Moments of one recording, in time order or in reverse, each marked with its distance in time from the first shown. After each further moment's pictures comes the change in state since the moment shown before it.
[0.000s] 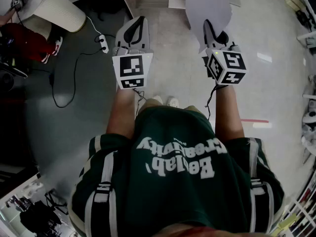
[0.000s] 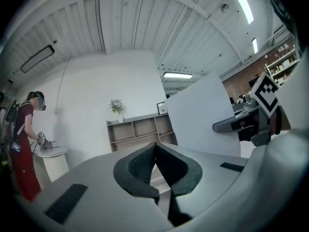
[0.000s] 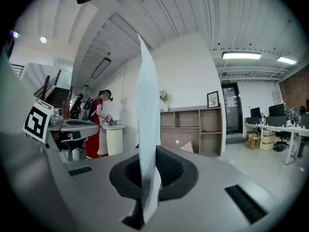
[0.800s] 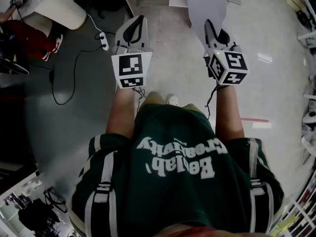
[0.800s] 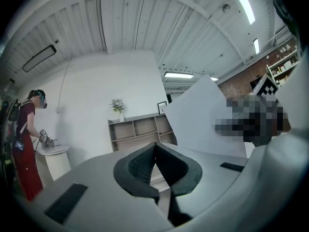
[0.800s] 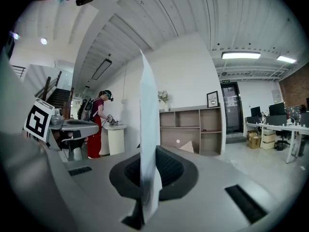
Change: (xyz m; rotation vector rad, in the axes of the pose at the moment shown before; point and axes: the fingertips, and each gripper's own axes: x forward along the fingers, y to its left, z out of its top) left arm -0.018 -0.011 -0.001 -0.013 0.013 0.011; right arm -0.022 0.000 -0.007 0.008 -0.002 0.010
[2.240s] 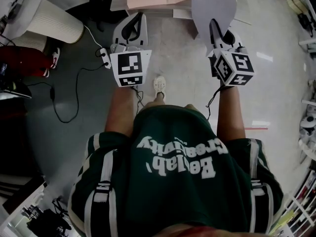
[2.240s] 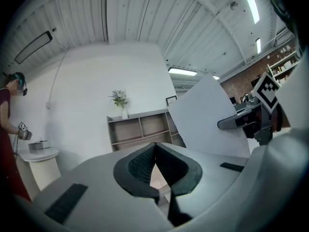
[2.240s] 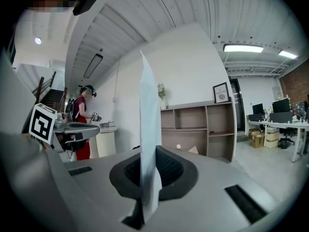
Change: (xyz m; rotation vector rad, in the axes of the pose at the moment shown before) left arm 0.212 0.155 -0.026 0.005 -0.004 -0.026; right arm 0.243 -0.042 0.036 0.028 0.002 -0.015
